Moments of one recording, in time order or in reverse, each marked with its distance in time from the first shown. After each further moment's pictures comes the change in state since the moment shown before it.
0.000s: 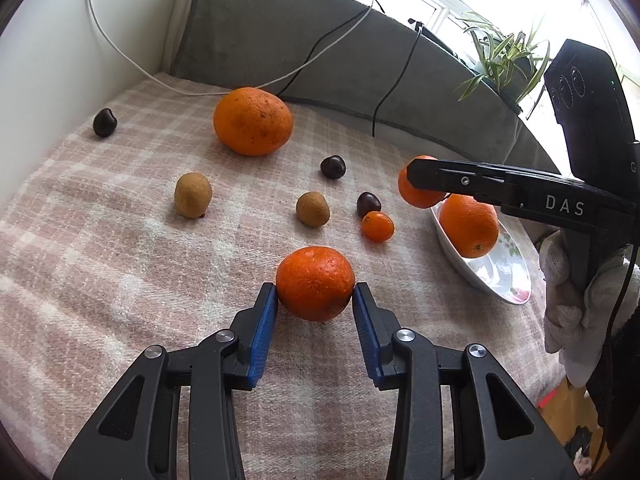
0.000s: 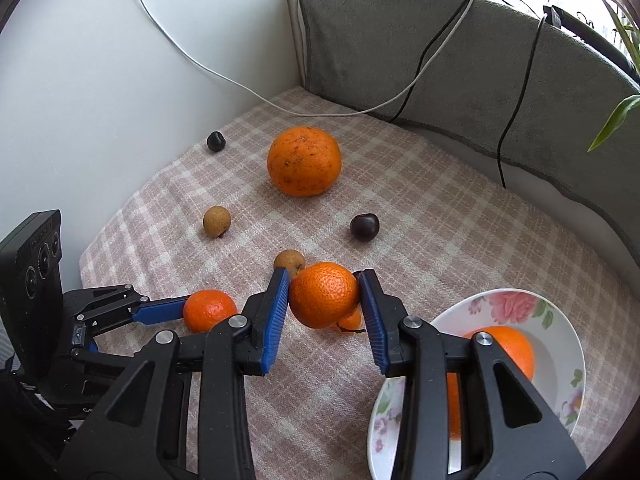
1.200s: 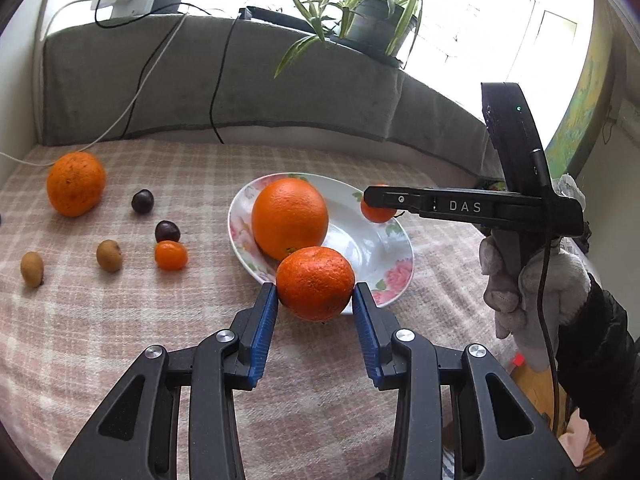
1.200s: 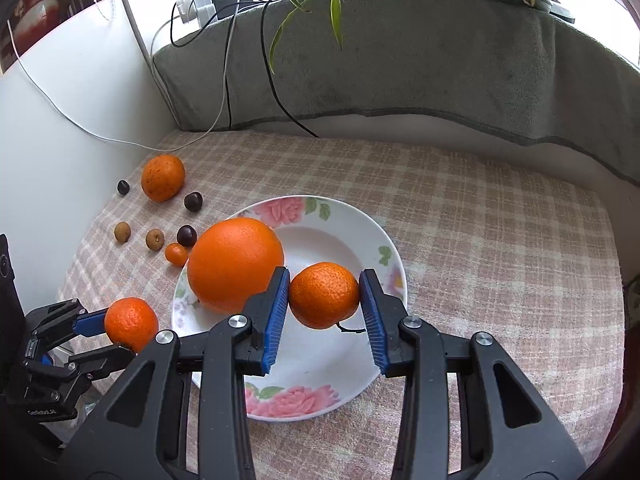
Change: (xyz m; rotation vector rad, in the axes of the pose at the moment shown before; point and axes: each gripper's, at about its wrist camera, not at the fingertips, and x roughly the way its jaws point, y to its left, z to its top) left arm 0.006 -0.141 0.002 0.261 0.023 -0.188; right arm -0.083 -0.137 -0.097 0.313 -0.072 -0.153
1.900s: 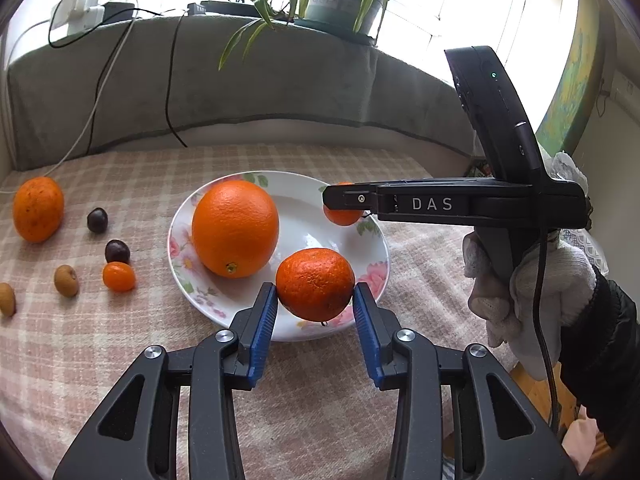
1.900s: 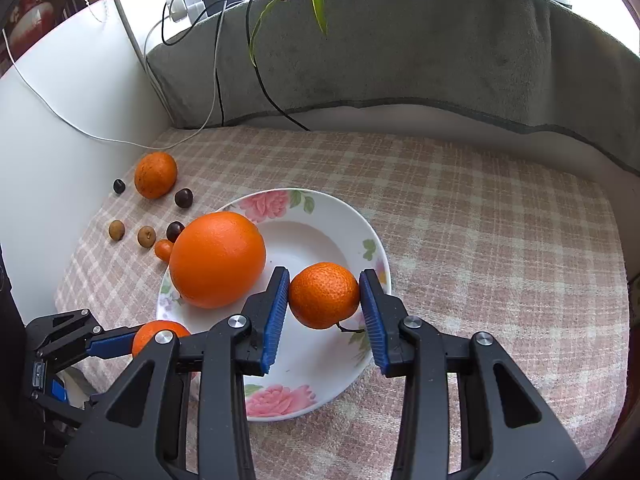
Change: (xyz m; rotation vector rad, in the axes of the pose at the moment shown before) left arm 0.032 -0.033 0.008 0.071 0.033 0.005; right arm 0.004 -0.011 -0.002 0.012 0.015 0.011
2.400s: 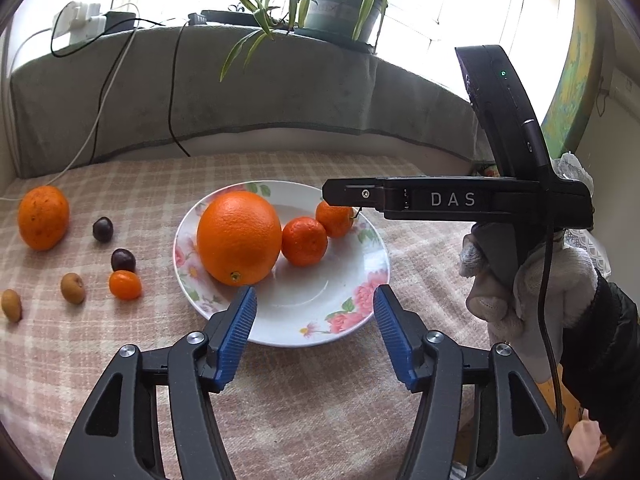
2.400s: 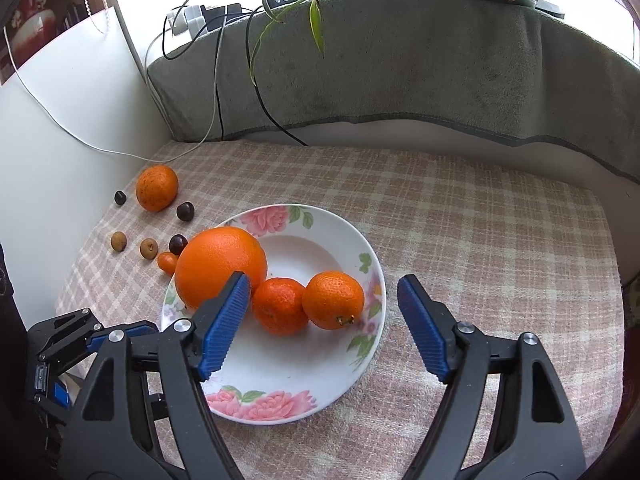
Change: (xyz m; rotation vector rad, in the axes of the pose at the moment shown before) left arm -0.007 -0.001 0.001 0.011 -0.024 0.007; right arm -0.013 0.003 0.004 0.007 -0.055 -0.015
